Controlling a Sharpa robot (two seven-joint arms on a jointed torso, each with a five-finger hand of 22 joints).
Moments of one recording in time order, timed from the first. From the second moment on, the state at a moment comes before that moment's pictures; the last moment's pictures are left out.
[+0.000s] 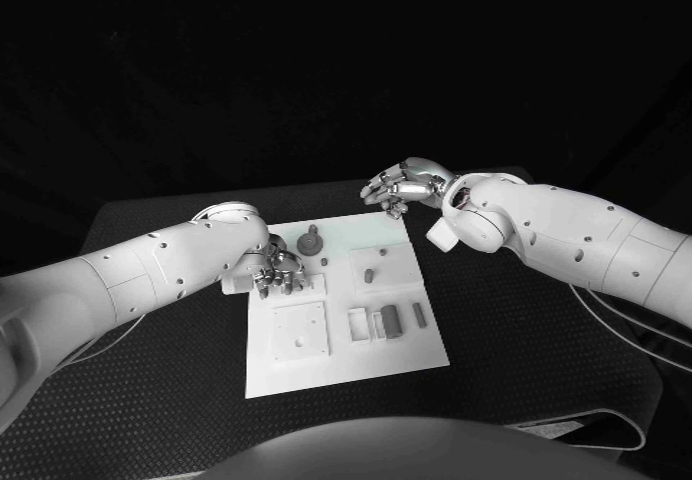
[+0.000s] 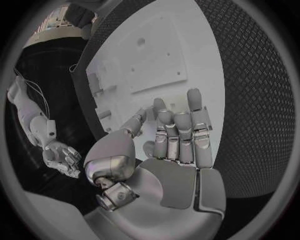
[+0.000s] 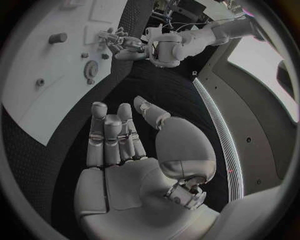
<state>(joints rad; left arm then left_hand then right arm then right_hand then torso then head) 1.19 -0.45 -0.14 1.01 -1.04 0.35 -0.57 0.57 0.01 0.48 -0.22 0.05 1.14 0.02 0.35 1.05 1.10 -0.09 1.19 0.74 1.03 -0.14 1.47 0.46 0.02 1.28 -0.20 0.09 1.31 1.11 -0.63 0.09 1.18 -0.72 -0.05 0.09 1.02 -0.02 0.62 -0.29 0.05 0.89 0.15 0.18 0.66 0.96 0.04 0.99 0.75 1.11 -0.06 1.39 0.86 0.25 1.04 0.03 0.84 1.31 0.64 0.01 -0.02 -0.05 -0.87</state>
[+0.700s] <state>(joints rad) 1.19 -0.49 -0.12 1.06 -1.02 0.30 -0.56 0.51 -0.02 0.42 -0.25 0.05 1.14 0.01 0.34 1.06 1.10 -0.09 1.19 0.75 1.03 -0.14 1.47 0.46 0.02 1.28 -0.21 0.09 1.31 1.11 -0.64 0.09 1.18 -0.72 -0.05 0.09 1.02 -0.02 0.62 -0.29 0.05 0.88 0.15 0.18 0.66 0.96 0.04 0.99 0.75 1.11 -0.06 1.39 0.86 0.25 1.04 0.03 0.84 1.31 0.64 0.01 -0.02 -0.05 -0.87</state>
